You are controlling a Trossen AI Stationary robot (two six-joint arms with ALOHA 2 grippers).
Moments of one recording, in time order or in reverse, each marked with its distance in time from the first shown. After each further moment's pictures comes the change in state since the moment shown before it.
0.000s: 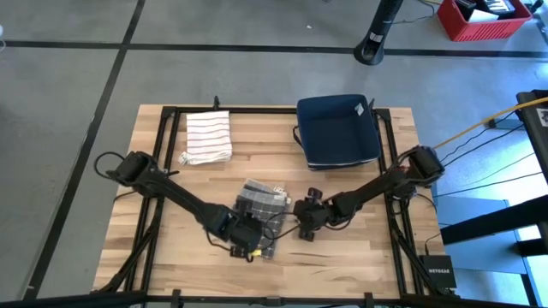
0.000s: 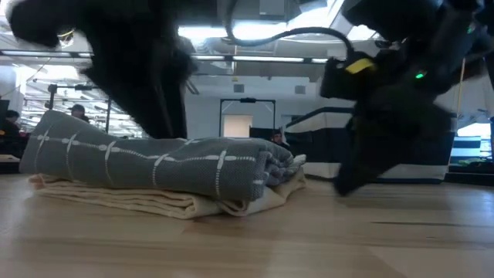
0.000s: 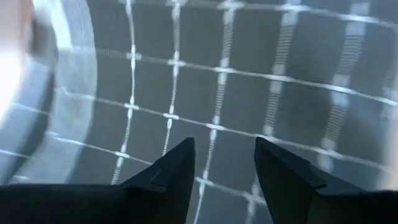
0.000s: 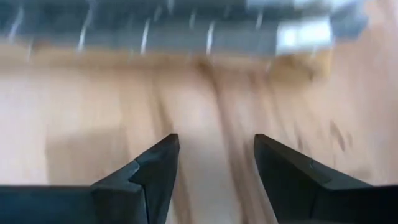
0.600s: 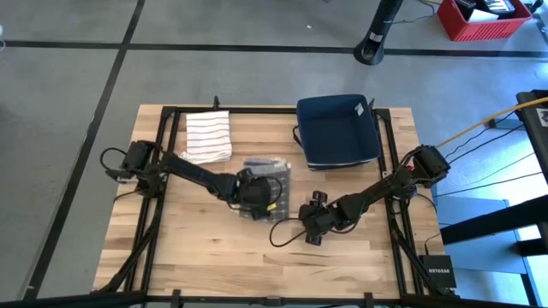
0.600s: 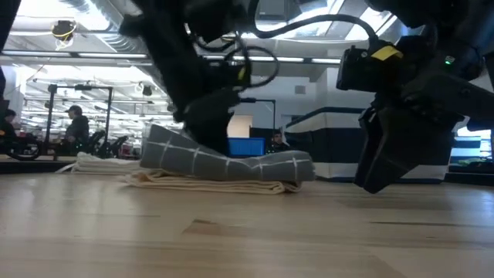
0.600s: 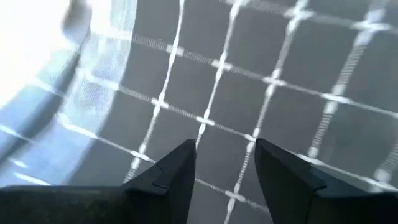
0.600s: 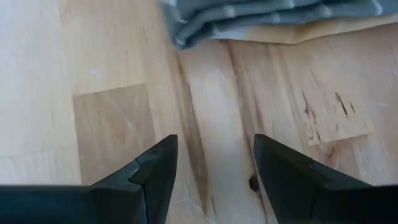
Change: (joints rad) left arm 0.290 -0.015 -0.157 0.252 -0.074 -0.128; right arm 0.046 -0.050 0.000 -0.089 0.007 0.012
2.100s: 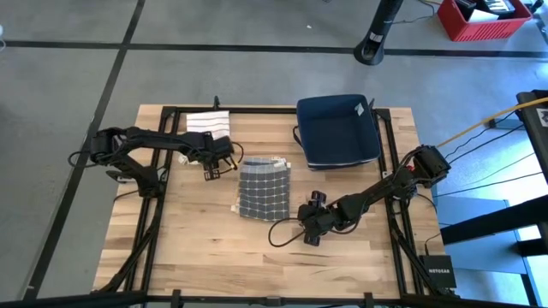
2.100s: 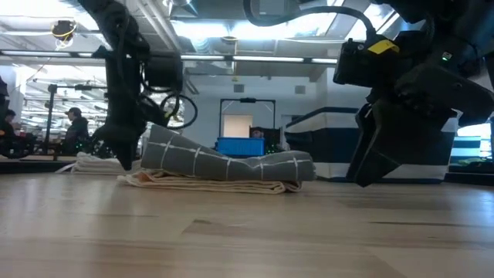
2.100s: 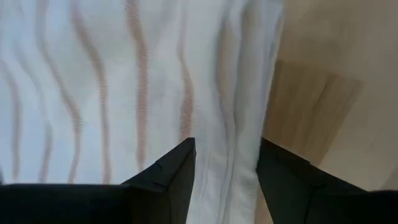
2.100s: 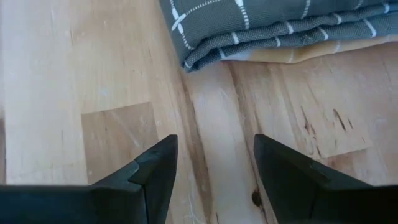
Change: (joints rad) left arm 0.537 -0.356 -0.376 -0.284 0.032 0.595; right arm 0.000 0.000 0.002 0.040 0.028 -0.002
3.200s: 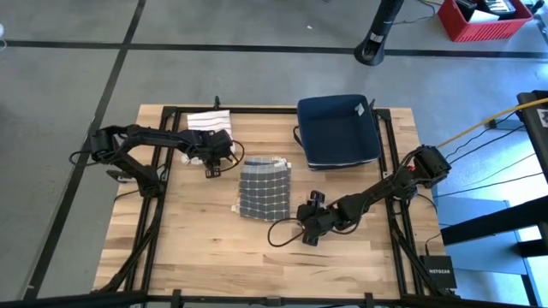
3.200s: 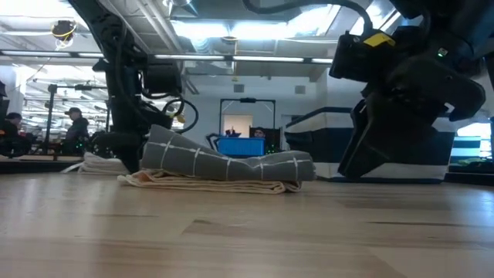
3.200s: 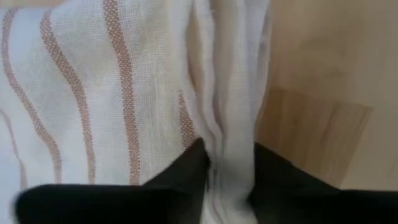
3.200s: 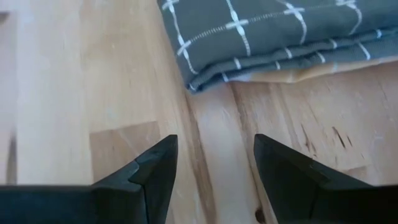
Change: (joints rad) left arm 0.121 0.057 -0.085 0.195 0.103 0.168; right arm 0.000 0.000 0.000 0.046 0.024 -0.013
